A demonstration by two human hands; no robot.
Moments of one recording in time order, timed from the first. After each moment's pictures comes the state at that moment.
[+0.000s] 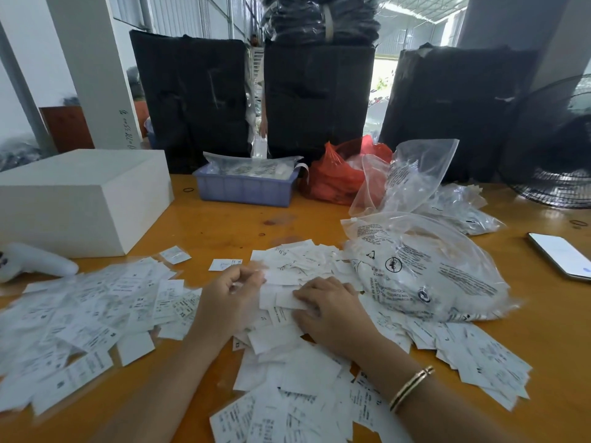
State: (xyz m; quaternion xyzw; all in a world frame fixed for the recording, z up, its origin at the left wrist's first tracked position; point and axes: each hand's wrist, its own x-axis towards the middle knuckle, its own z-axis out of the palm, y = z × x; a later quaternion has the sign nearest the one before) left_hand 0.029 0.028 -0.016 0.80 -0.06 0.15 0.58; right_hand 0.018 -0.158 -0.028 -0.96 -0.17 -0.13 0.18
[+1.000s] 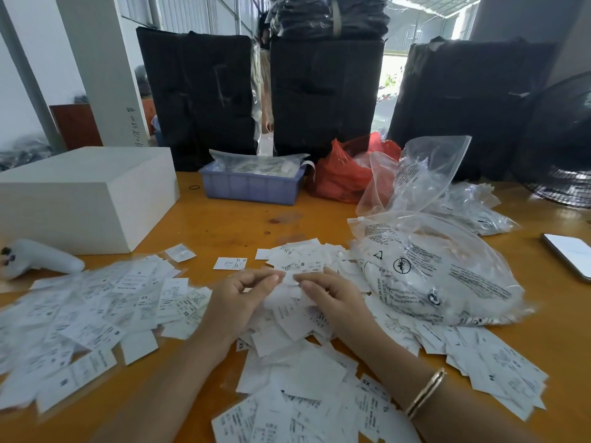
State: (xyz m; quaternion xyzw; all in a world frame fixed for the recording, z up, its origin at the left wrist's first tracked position) left_hand 0.022 0.022 -0.010 0.76 -0.09 0.08 0.64; right_hand 0.016 -0.150 -0.014 -0.84 -0.13 -0.11 0.51
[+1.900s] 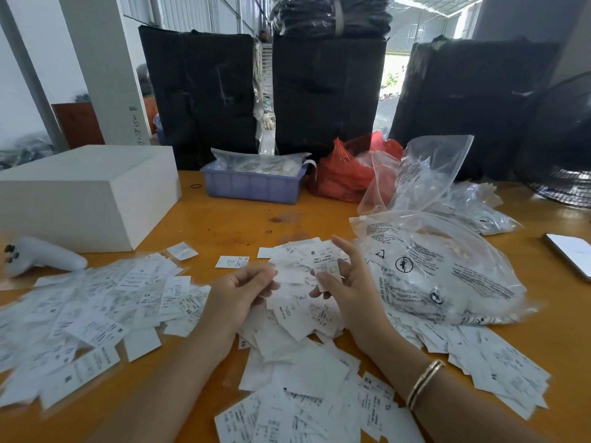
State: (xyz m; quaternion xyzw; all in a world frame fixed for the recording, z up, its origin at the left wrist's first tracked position) left_hand 0.026 0.023 -0.010 0.71 0.01 0.04 0.70; right_hand 0.015 -0.154 -0.010 -0.71 -0.08 -0.13 0.68
